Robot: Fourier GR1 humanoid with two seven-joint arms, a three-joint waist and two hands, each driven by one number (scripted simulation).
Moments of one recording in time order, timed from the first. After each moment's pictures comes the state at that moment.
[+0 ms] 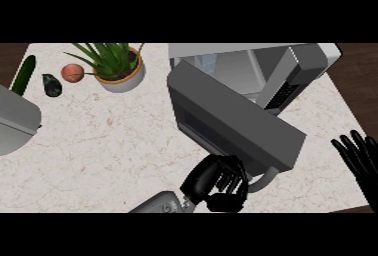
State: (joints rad) left arm -0.49 0.02 -0.96 -1.11 0.18 0.38 -0.17; right arm 0.18 -0.38 -0.15 -1.59 -0.42 0.65 -0.43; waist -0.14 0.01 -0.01
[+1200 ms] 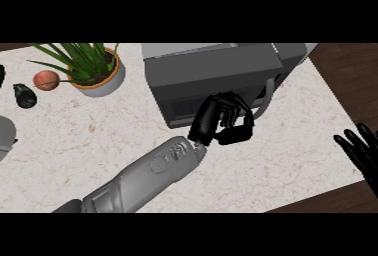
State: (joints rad) left arm -0.88 0.00 -0.85 -0.87 0.54 0.65 -0.25; right arm 0.18 -0.45 -0.11 -1.80 -0.62 0.65 -0.24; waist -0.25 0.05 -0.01
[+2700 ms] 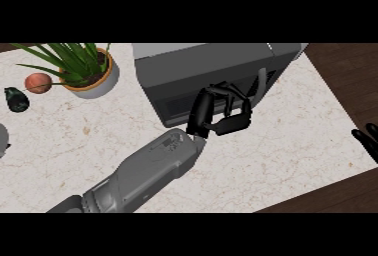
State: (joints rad) left arm -0.92 0.00 -0.83 -0.82 0.83 0.64 -0.47; right arm 0.14 -0.52 -0.14 -1.88 -0.78 0.66 -0.16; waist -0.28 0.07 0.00
